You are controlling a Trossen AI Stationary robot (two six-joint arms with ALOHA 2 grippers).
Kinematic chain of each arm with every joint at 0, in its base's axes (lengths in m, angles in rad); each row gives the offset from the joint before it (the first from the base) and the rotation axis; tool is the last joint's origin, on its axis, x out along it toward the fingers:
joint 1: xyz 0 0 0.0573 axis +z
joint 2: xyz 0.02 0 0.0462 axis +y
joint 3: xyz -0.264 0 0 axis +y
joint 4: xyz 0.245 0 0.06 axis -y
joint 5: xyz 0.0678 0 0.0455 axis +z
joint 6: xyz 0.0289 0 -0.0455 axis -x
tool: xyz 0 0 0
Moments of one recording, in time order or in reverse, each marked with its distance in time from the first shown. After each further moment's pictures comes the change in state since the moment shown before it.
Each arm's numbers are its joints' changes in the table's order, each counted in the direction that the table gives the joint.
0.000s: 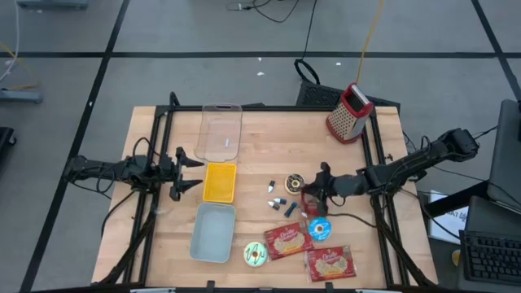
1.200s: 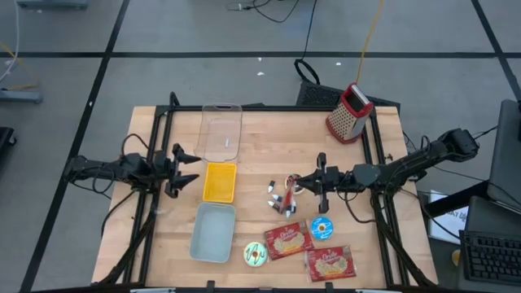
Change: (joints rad) left arm 0.000 0.000 0.000 0.162 0.028 0.030; right arm -0.006 0.005 0.000 0.541 0.007 0.326
